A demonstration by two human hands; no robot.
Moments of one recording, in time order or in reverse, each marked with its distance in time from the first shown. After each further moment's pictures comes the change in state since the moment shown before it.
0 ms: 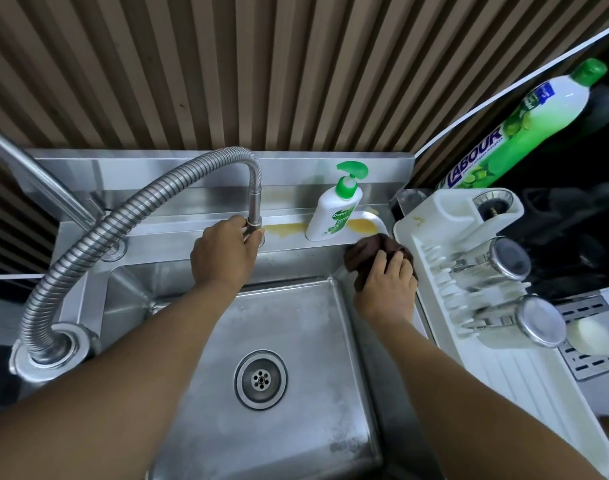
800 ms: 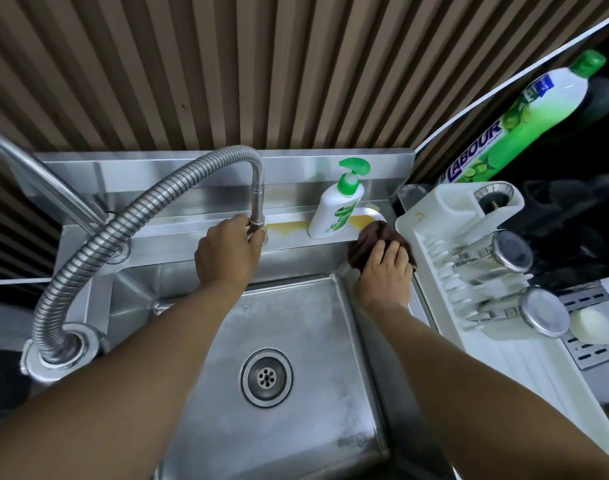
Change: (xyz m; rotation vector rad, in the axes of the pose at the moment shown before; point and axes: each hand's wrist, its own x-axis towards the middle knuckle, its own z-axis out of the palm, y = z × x) left_hand 0.001 -0.004 0.003 0.020 0.014 0.040; right_hand 0.005 -0.015 -0.006 -0.071 -0.069 -0.011
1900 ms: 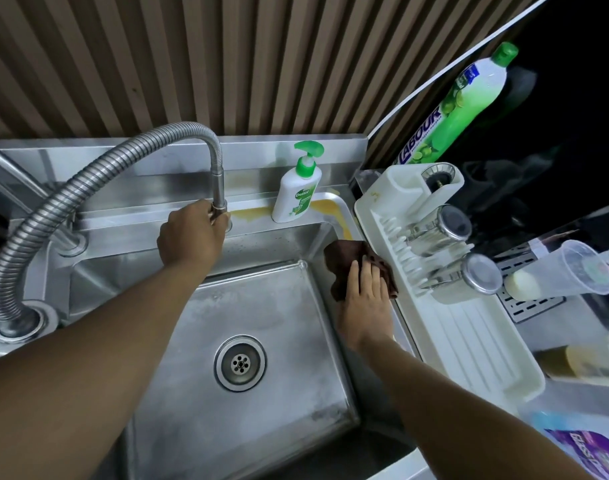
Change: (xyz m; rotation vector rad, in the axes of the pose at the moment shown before) left_hand -0.001 0.001 -0.001 -0.011 -0.029 -0.027; right_hand -0.083 0.055 0.026 -0.015 -0.030 -0.138
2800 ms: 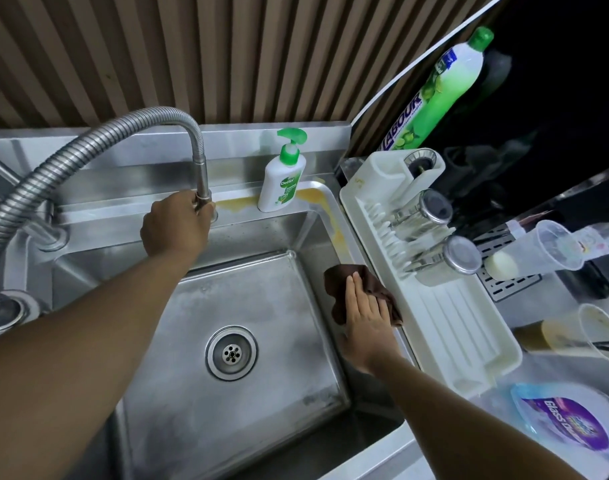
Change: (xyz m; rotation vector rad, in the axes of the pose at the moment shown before) left_hand -0.004 0.007 -0.007 -0.026 -0.016 -0.019; right_hand -0.052 0.030 0.011 0.027 -0.102 -0.107
